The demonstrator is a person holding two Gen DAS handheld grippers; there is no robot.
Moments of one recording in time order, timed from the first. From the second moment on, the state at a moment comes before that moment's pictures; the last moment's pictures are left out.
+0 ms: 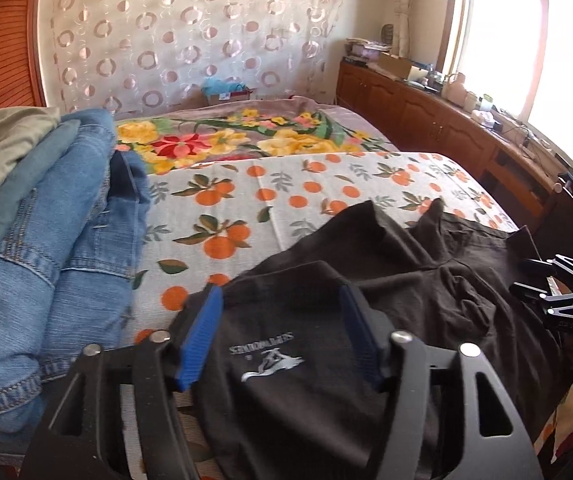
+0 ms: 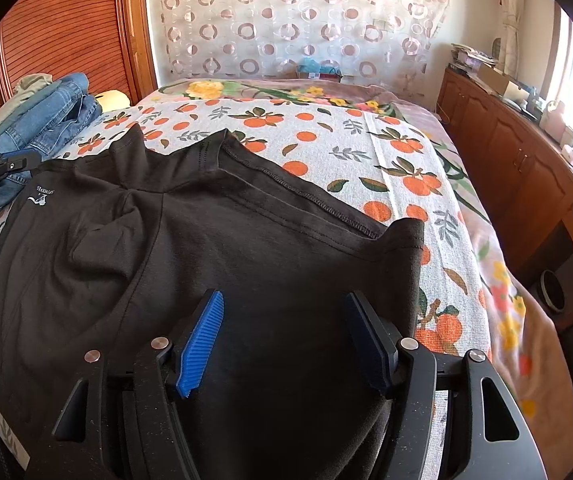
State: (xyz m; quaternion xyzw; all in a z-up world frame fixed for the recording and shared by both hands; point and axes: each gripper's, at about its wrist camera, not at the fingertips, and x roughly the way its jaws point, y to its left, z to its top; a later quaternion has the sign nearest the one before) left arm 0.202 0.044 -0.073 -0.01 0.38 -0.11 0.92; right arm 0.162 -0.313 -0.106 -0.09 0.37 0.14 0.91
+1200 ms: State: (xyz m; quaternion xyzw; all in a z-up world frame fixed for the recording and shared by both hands) left arm 0.204 0.033 -0.106 -0.02 0.41 -0.10 0.90; right arm 0.251 -0.271 -0.089 -0.12 0.38 0.27 0.88
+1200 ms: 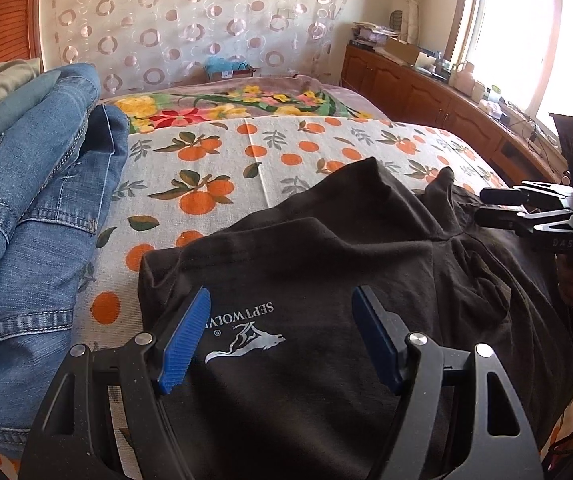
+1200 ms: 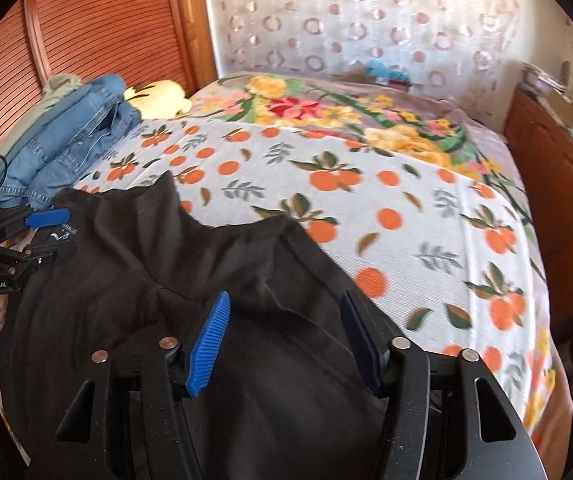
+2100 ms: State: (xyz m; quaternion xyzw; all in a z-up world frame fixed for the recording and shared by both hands) left arm 0.205 0.034 -0.108 -0.02 0.42 -0.09 0.90; right arm 0.268 -0.278 -0.081 -0.12 0.37 0.23 0.89
